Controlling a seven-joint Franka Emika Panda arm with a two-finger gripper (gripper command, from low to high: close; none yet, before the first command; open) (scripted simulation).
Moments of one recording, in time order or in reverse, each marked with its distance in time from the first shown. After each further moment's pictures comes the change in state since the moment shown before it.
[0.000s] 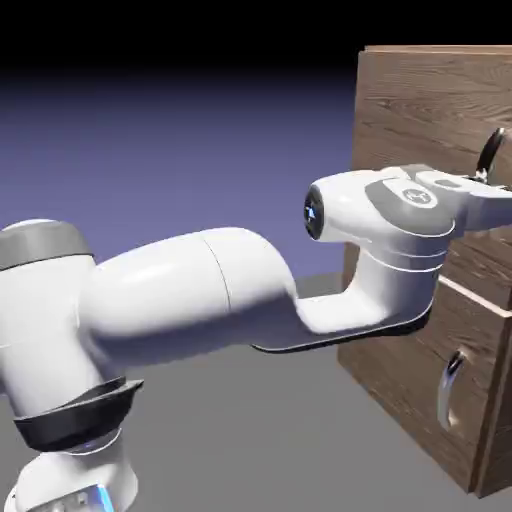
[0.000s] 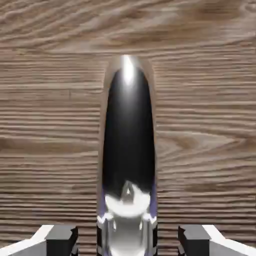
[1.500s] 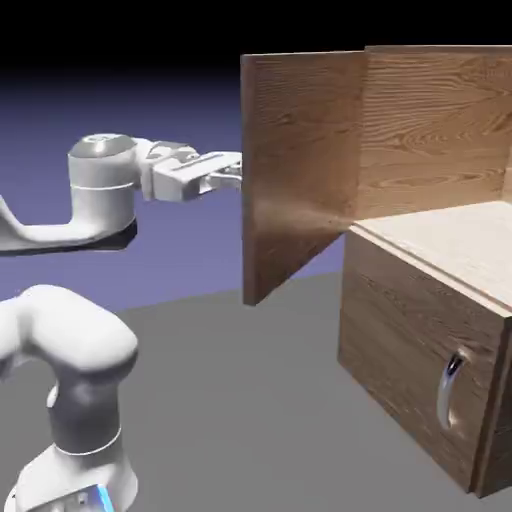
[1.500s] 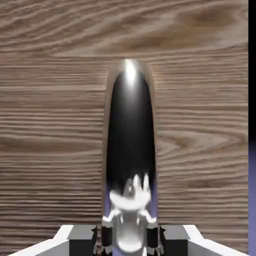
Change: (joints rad) arm -0.688 -0.105 1.513 -0.776 1.124 -1.280 0.222
